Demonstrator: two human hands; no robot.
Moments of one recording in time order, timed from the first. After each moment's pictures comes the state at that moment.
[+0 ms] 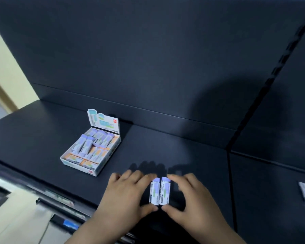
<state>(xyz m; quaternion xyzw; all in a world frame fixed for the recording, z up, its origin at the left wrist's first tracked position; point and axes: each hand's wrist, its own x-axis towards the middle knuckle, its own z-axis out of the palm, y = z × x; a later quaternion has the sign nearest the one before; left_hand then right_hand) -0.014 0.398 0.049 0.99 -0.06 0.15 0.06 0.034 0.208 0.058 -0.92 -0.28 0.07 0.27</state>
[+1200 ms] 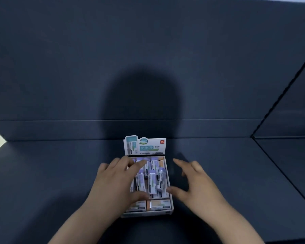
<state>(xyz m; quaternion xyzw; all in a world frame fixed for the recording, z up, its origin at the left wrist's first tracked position) 0.068 0.654 0.055 0.96 -0.21 0.18 0.05 0.050 0.434 0.063 -0.95 -0.05 0.03 0.29</state>
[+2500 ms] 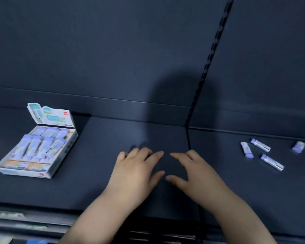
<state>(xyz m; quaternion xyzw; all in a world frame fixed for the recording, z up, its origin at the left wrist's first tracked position) 0.025 0.324 0.053 0.97 -0.16 0.16 0.10 0.034 0.141 0.068 -0.96 -0.15 0.06 0.21</state>
